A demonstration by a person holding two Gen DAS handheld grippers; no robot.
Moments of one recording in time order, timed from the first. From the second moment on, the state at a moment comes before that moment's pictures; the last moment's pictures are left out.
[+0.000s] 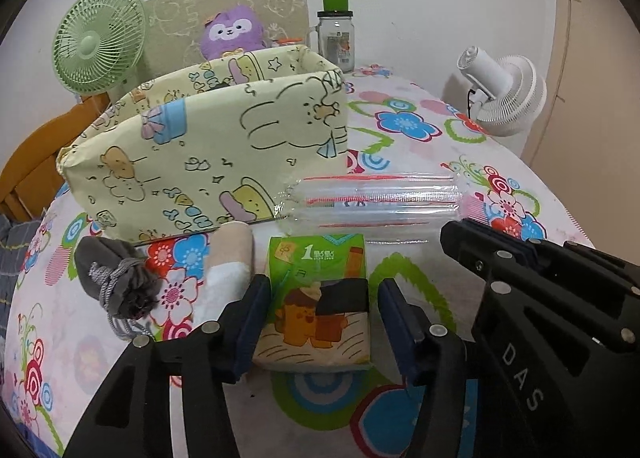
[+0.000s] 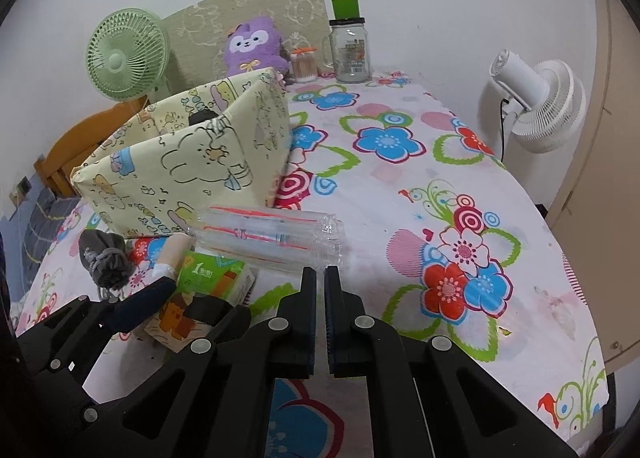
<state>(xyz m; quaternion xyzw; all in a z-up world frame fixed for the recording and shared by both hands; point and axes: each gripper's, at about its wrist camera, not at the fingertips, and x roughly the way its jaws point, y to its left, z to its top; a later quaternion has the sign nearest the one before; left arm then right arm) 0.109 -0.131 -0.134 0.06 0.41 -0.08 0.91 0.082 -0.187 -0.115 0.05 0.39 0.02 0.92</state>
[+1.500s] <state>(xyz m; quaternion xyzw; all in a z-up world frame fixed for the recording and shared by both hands) 0.057 -0.082 -0.050 0.02 0.33 -0.08 0.94 0.031 -0.136 -0.030 0.03 0.31 0.04 0.95</state>
